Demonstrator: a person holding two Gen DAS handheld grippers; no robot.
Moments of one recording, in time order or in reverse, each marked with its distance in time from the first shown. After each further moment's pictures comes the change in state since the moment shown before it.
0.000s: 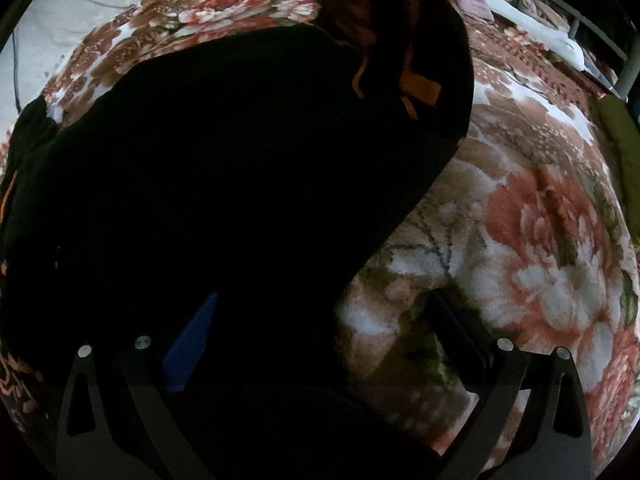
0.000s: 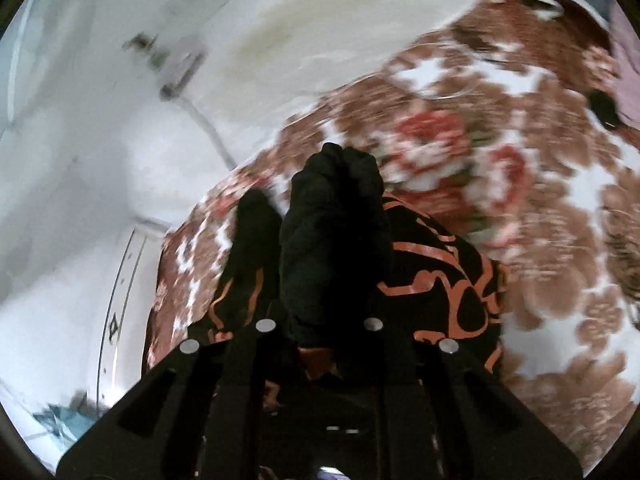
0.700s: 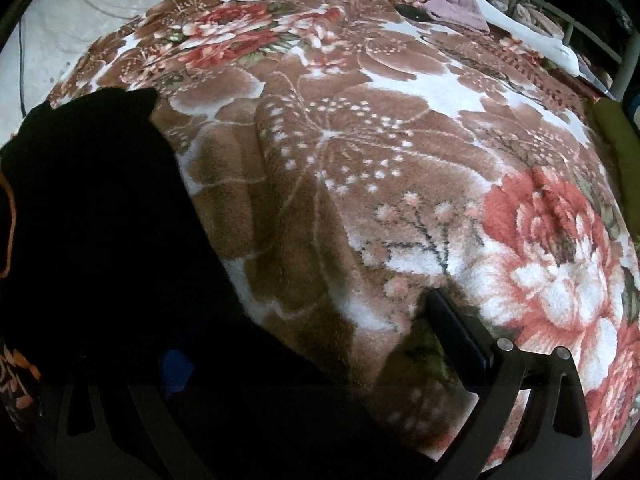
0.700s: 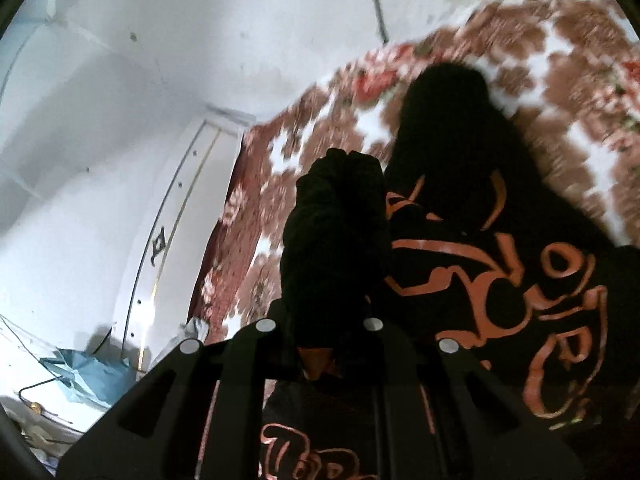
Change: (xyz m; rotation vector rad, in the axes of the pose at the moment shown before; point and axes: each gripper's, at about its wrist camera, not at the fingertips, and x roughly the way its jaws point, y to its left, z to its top) left arm -0.004 0.002 -0.008 0.011 -0.063 0.002; right arm 0.222 0.290 -0.125 -0.158 0.285 0.197
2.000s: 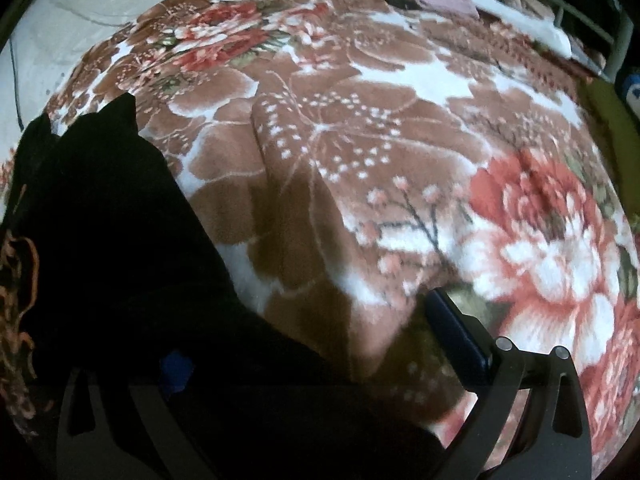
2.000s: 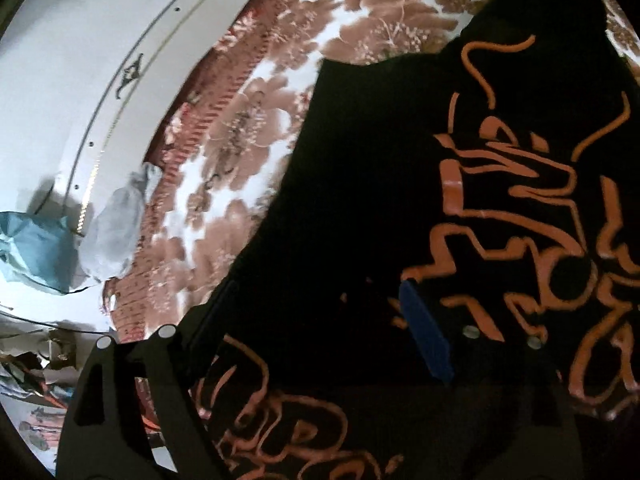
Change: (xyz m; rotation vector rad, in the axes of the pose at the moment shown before) left arm -0.013 -0.004 -0.003 0.062 0.055 0.019; right arm 0.133 0.030 -0.123 -0.263 0.392 -0.097
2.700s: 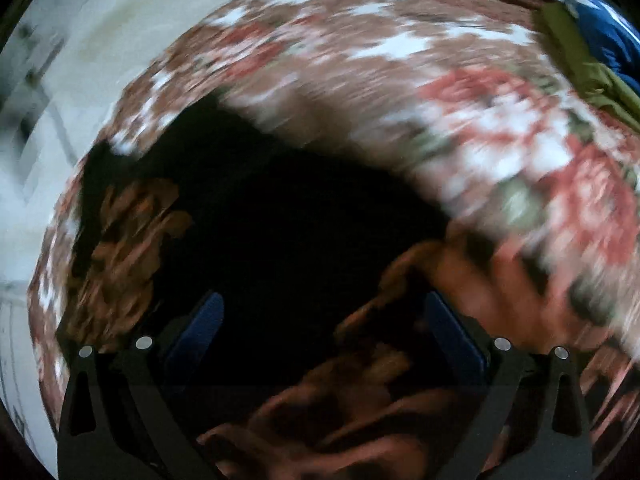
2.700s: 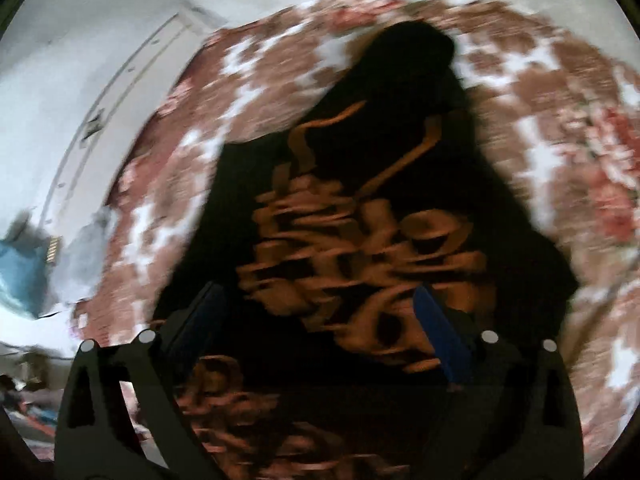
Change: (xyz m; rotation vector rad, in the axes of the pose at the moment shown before) left arm -0.122 0.030 -0.106 0.172 0.013 0.201; right arm -0.169 -0.105 -0.017 0.067 -0.149 -0.241
